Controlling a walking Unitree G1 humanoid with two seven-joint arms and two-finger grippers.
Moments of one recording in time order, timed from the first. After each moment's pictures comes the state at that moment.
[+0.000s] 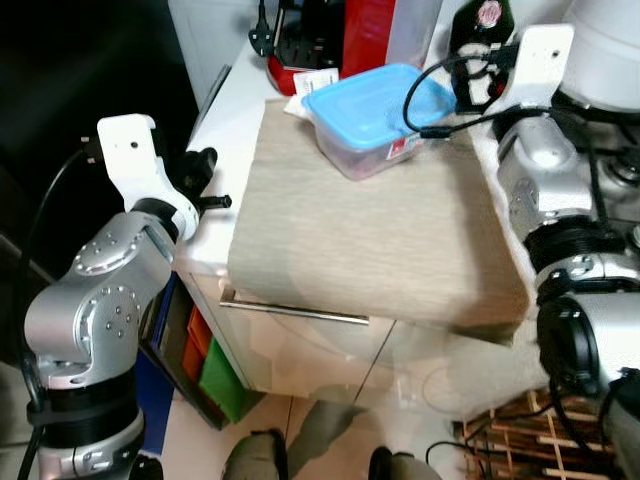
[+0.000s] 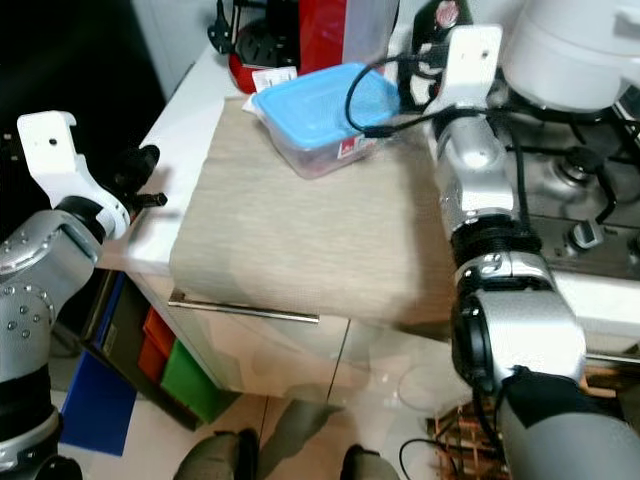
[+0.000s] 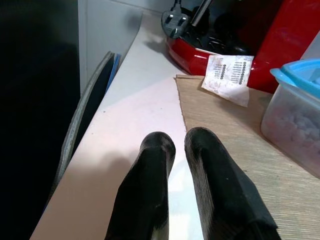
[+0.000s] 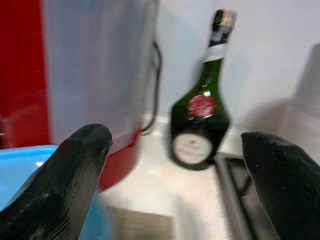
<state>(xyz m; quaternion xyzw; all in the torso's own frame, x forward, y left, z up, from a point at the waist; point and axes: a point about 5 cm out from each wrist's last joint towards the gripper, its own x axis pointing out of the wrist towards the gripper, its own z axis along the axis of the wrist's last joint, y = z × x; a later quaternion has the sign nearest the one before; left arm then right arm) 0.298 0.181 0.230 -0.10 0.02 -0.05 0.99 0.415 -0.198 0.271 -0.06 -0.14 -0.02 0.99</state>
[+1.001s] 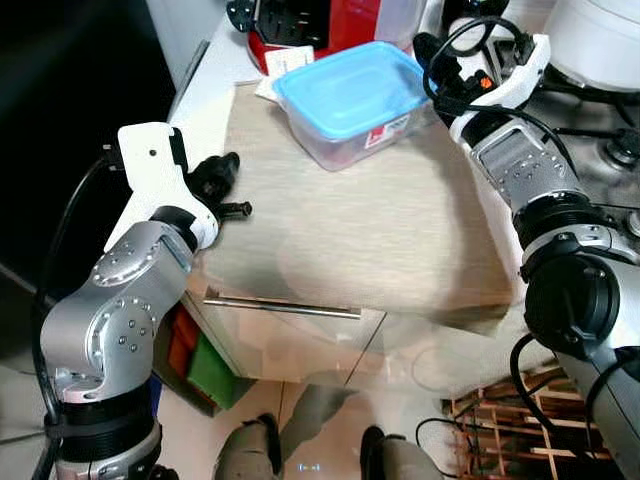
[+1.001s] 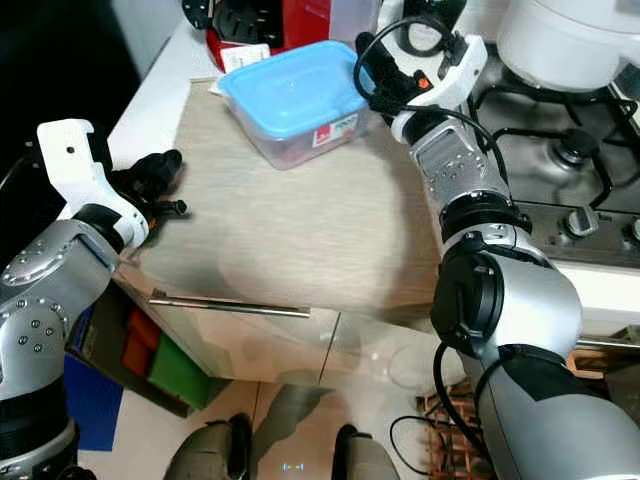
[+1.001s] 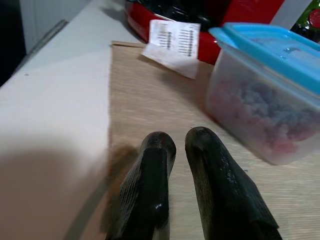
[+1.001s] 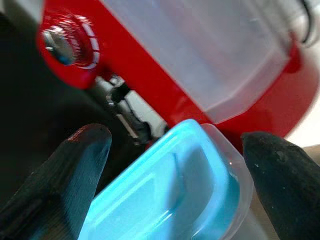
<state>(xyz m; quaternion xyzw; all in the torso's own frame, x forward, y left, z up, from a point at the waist) 0.290 0.160 0.228 -0.13 0.01 -0.09 0.99 0.416 -0.155 0.266 0.38 -0.07 0.28 0.88</state>
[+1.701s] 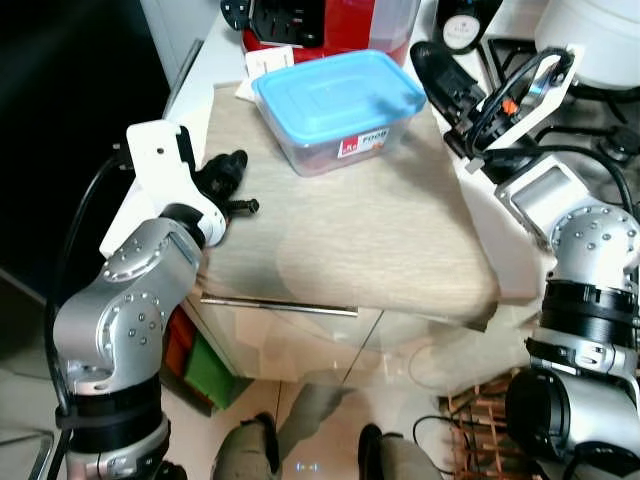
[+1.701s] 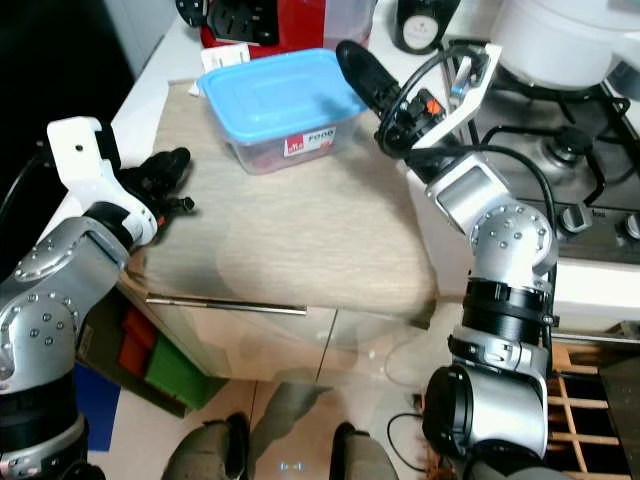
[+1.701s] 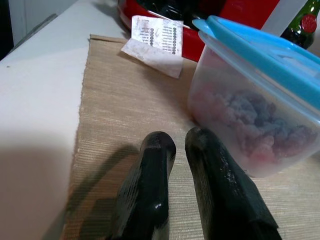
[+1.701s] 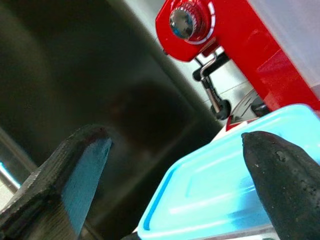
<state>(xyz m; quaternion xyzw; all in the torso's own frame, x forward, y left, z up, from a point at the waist) 0.297 0.157 0.226 -0.15 0.01 -0.10 0.98 0.344 -0.154 0.279 0.36 -0.09 0.38 0.85</state>
